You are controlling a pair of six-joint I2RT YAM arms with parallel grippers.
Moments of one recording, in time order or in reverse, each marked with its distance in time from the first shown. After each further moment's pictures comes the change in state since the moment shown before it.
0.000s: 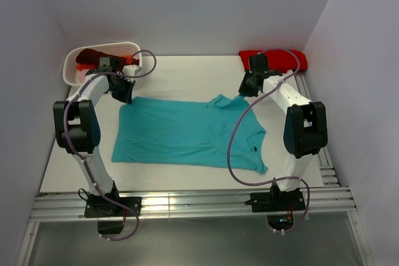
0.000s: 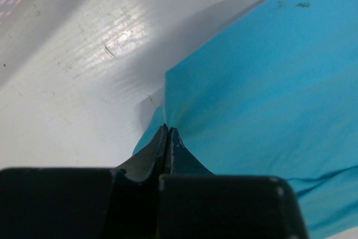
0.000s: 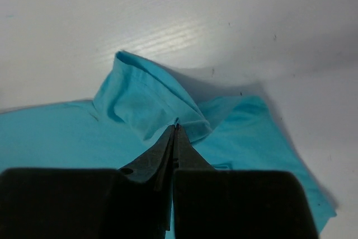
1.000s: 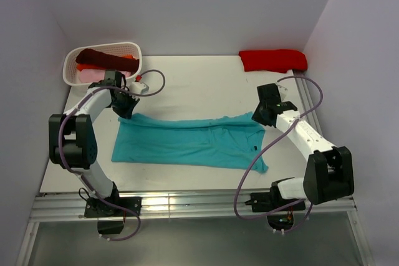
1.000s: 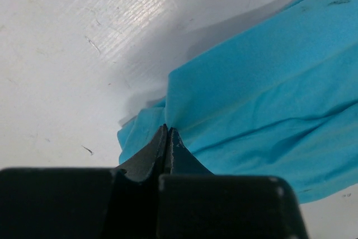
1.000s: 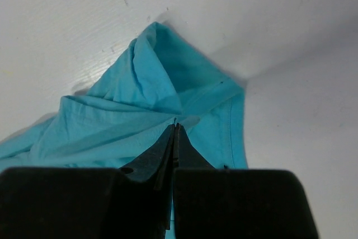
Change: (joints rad) left arm -0.055 -0.214 -0.279 -0.013 -0.079 0.191; right arm 0.035 -0.488 -0.506 -0.040 0.250 0.120
